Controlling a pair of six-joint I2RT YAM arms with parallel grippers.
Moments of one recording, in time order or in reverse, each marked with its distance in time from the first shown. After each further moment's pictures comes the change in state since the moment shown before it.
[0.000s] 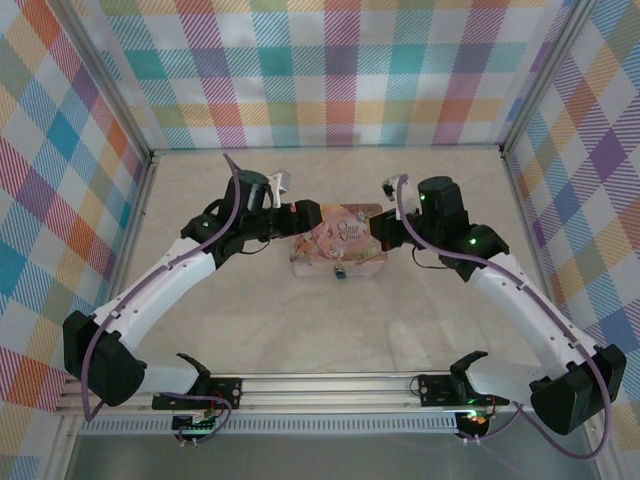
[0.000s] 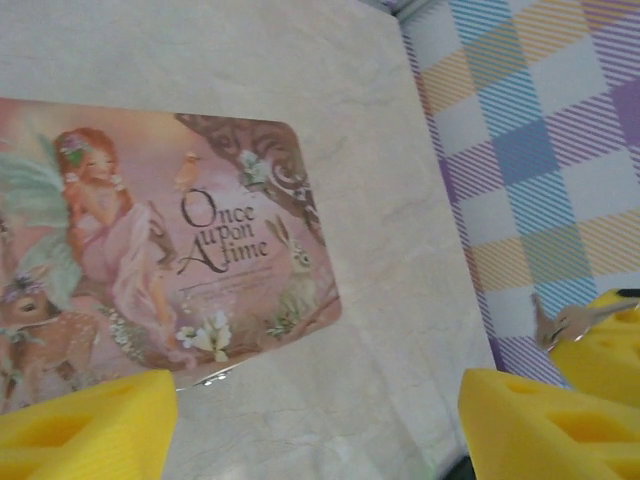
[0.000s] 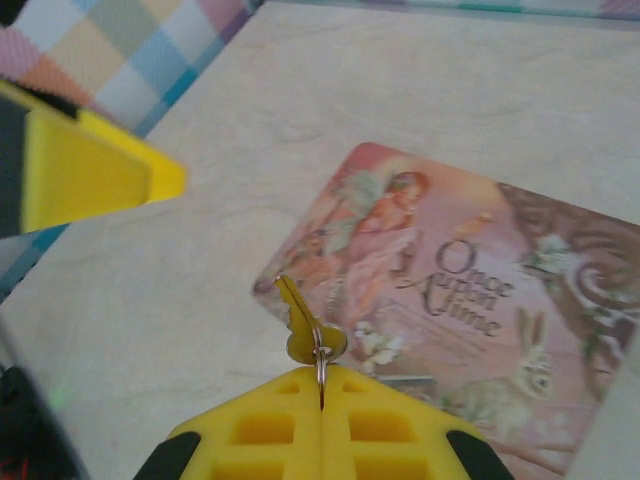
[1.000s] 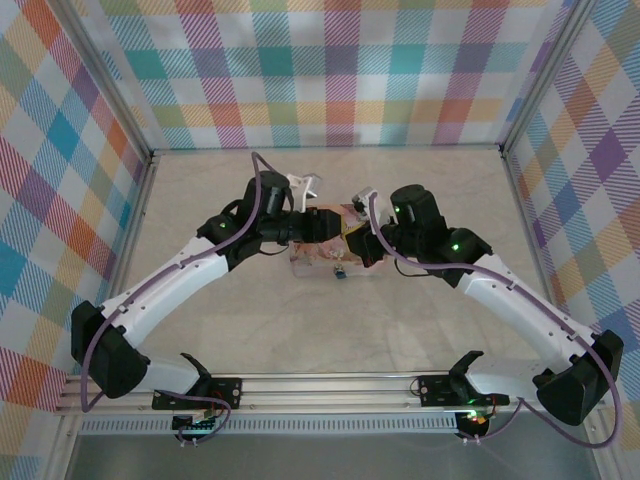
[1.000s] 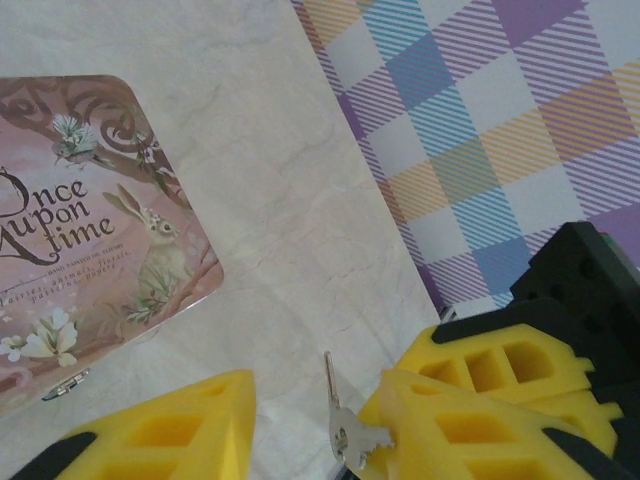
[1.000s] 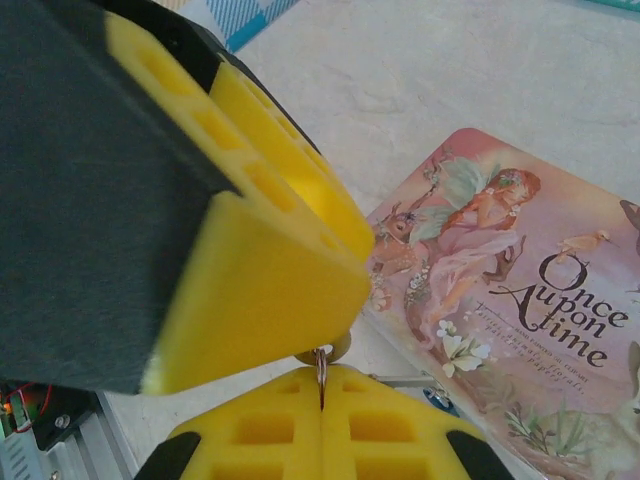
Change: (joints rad) left arm -0.132 0.053 0.058 0.052 0.100 0.041; right arm 0.178 0.036 0.035 -0.021 0.047 -0.066
